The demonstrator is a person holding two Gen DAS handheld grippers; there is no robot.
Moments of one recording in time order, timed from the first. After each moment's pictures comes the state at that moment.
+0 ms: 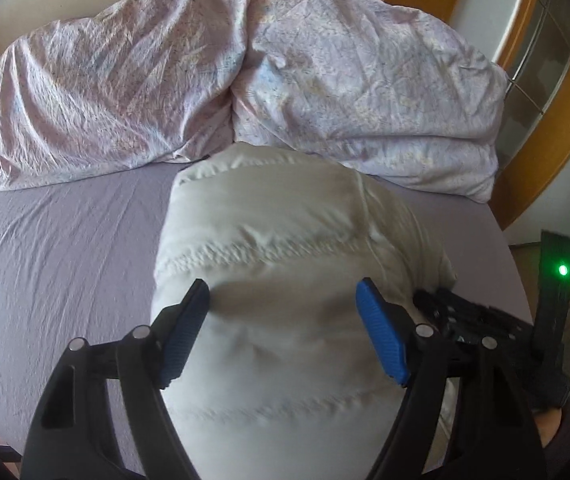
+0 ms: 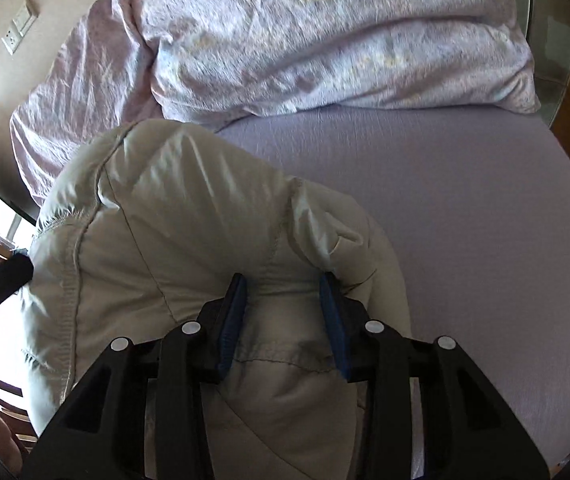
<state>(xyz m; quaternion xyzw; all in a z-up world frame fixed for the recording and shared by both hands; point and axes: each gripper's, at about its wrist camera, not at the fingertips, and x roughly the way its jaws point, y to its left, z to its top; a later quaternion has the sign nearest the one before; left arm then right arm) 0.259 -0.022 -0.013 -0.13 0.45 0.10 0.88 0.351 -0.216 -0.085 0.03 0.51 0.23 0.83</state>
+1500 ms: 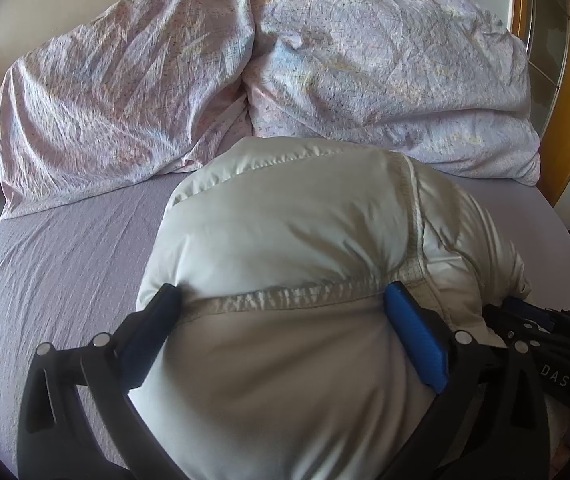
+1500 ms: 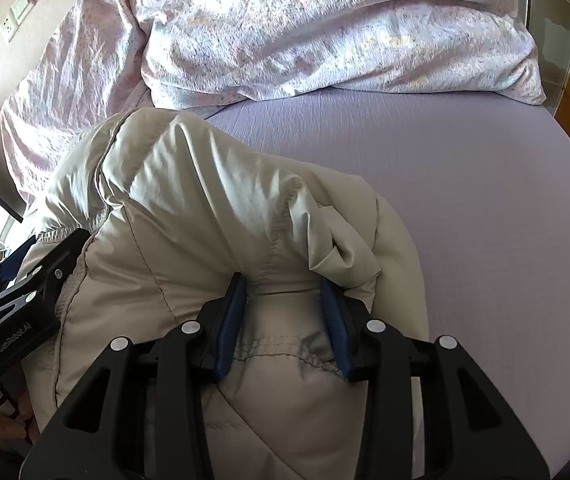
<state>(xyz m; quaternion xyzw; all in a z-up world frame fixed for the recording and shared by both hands) 0.281 -0.012 -0.093 -0.06 0.40 0.13 0.90 0.347 -0.198 -0.113 0.01 0.49 0.22 0.84</state>
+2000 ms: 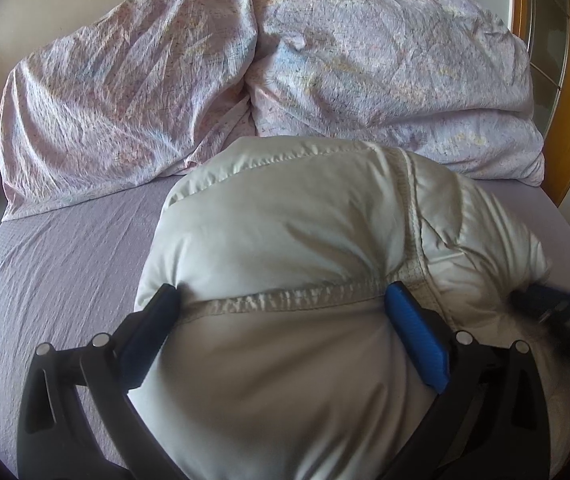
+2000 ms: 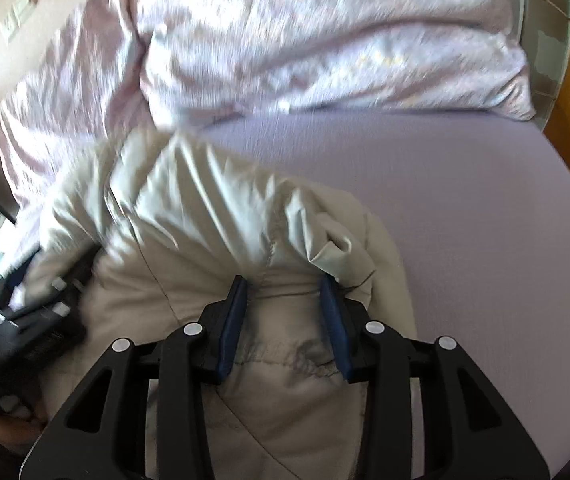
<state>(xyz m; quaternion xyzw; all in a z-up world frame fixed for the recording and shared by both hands) 0.280 -0.011 -0.098 -0.05 0.39 0.14 0.91 0.345 -0.209 -0.083 0.03 0.46 0.21 0.87</state>
